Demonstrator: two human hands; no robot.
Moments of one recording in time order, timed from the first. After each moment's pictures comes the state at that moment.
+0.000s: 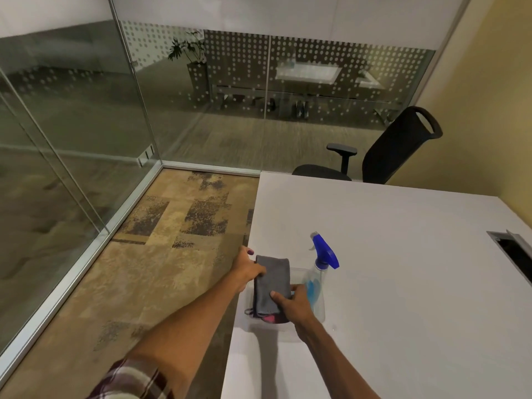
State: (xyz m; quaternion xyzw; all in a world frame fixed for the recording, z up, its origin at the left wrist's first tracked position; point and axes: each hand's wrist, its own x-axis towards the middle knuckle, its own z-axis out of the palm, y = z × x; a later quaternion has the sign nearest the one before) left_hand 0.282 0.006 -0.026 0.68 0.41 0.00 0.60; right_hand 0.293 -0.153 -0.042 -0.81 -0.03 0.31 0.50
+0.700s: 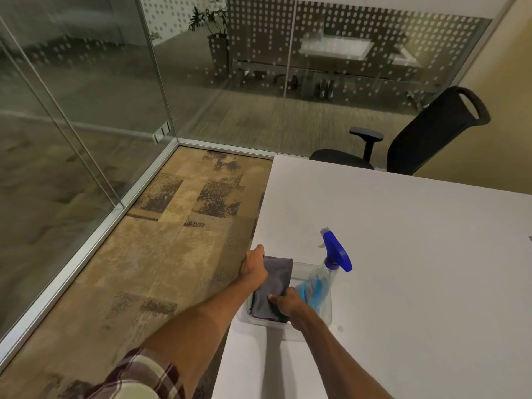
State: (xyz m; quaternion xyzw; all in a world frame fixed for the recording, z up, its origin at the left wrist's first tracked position) left_hand 0.303 -0.006 -0.072 0.86 0.40 -0.02 0.31; right_hand 0.322 -0.126 -0.084 -0.84 -0.04 0.45 0.29
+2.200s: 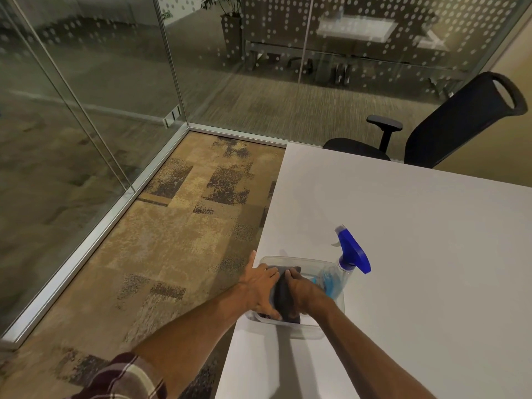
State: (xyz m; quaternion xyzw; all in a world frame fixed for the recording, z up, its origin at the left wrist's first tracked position) left_hand 0.258 -0.010 -0.087 0.97 0.05 -0.24 0.01; right_hand 0.344 -0.136 -0.084 -0.82 -0.49 0.30 -0.07
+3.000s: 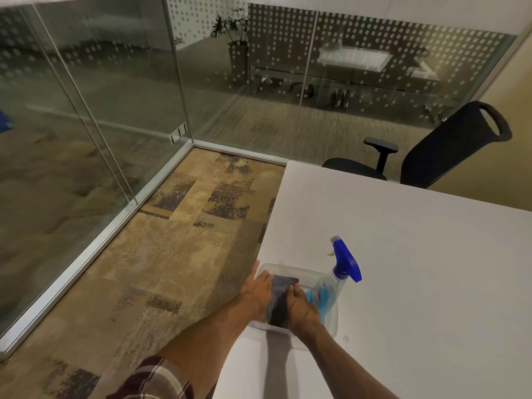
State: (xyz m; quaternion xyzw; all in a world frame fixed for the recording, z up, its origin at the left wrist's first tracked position) left_hand 0.260 -0.026 -0.078 0.95 0.06 -0.28 -0.11; right_hand 0.320 -0.146 -0.109 -0.88 -0.33 0.27 0.20
